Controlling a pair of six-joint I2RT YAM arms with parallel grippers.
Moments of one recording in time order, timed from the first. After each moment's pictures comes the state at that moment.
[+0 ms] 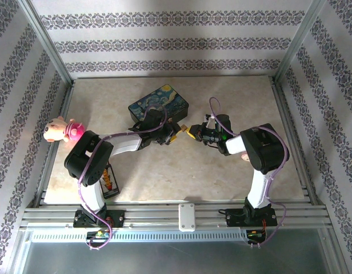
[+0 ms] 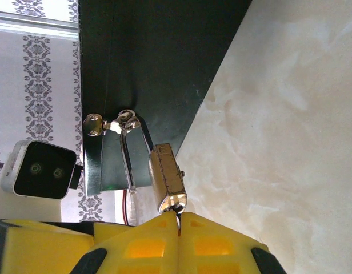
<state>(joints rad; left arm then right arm) -0.54 1.83 1.01 0.13 0.36 -1.32 0.29 1.91 0.72 0.72 -0.72 1.10</state>
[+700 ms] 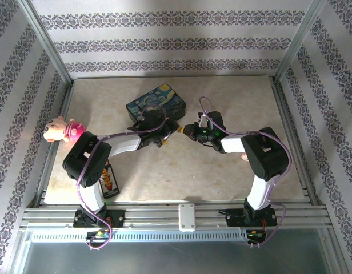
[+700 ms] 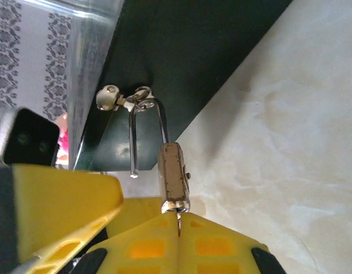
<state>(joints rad) -0.54 1.81 1.04 0.02 0.16 -1.24 0.41 1.82 0.81 0.46 -0.58 0.93</state>
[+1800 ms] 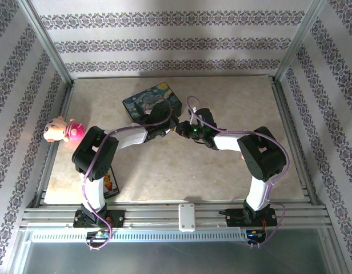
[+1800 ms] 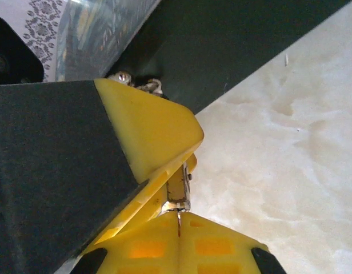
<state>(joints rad) -0.55 1.92 1.19 -0.02 0.02 -1.19 0.49 1.85 0.92 0.35 -0.46 0.80</state>
